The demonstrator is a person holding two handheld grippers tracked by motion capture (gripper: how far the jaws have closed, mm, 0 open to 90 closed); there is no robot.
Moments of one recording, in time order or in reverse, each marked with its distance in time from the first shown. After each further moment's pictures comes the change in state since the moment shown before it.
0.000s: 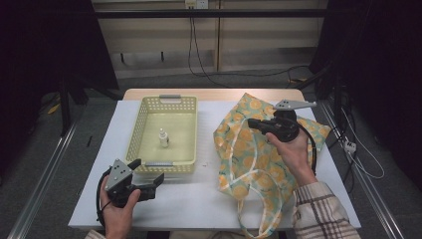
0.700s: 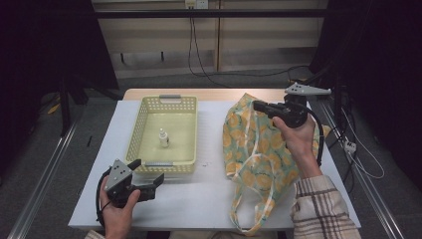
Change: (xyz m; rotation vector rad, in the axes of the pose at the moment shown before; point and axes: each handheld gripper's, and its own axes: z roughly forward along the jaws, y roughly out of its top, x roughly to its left) left arm 0.000 -0.001 -0.001 0.000 -0.008 0.000; right arm -0.014 0.031 -0.014 -0.137 -0.002 0.017
